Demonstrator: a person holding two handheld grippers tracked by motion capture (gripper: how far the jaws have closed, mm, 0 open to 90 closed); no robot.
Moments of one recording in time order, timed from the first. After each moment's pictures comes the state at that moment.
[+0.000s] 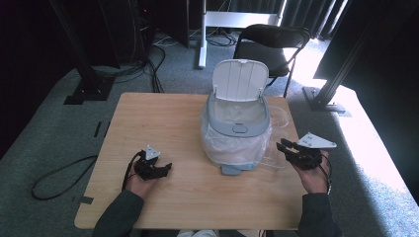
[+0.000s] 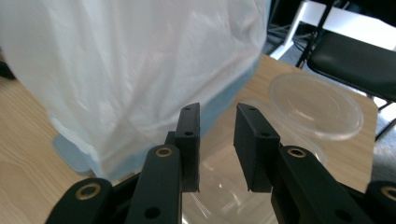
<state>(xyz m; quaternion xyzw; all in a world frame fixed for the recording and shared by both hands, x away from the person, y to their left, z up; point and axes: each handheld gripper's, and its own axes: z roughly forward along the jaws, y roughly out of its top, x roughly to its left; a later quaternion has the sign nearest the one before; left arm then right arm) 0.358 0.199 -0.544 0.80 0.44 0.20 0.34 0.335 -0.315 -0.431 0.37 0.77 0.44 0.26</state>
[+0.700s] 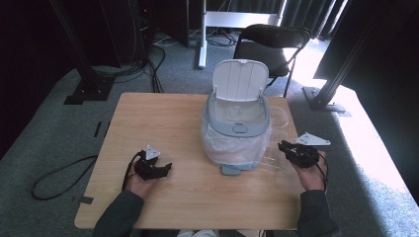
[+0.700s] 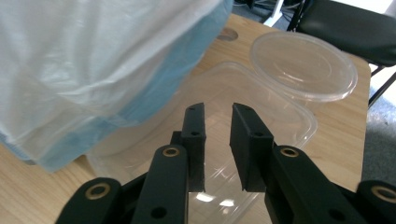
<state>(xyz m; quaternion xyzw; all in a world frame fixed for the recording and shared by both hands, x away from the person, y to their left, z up) 0.358 0.199 -0.544 0.80 0.44 0.20 0.34 0.358 -0.325 -0.459 0.42 0.77 0.41 0.26</state>
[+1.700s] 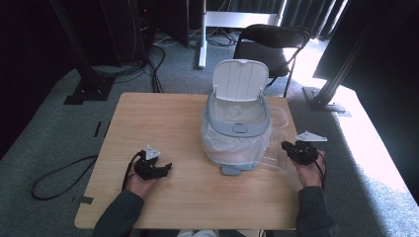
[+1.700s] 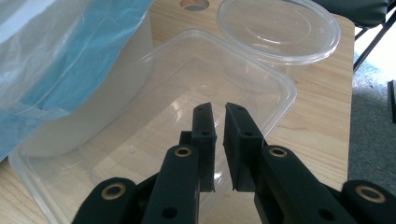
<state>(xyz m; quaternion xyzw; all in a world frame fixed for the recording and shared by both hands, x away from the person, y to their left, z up) 0.358 0.199 -0.544 0.80 0.45 0.20 0.34 0.378 -0.334 -0.479 0.47 0.76 0.37 0.25</state>
